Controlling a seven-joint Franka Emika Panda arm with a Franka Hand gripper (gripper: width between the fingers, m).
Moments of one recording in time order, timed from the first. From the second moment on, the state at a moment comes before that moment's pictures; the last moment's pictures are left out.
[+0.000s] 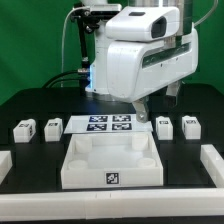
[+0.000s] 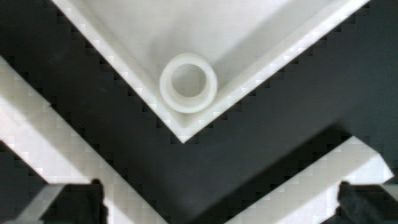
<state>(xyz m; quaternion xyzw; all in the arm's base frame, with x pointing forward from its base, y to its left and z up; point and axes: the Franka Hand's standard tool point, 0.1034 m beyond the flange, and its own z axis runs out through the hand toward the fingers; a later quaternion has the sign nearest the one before) 0.566 0.055 0.113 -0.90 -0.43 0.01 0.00</state>
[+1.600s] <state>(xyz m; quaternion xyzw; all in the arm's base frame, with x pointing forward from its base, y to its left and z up) 0.557 0.045 0.104 -0.80 -0.60 0.00 0.00</state>
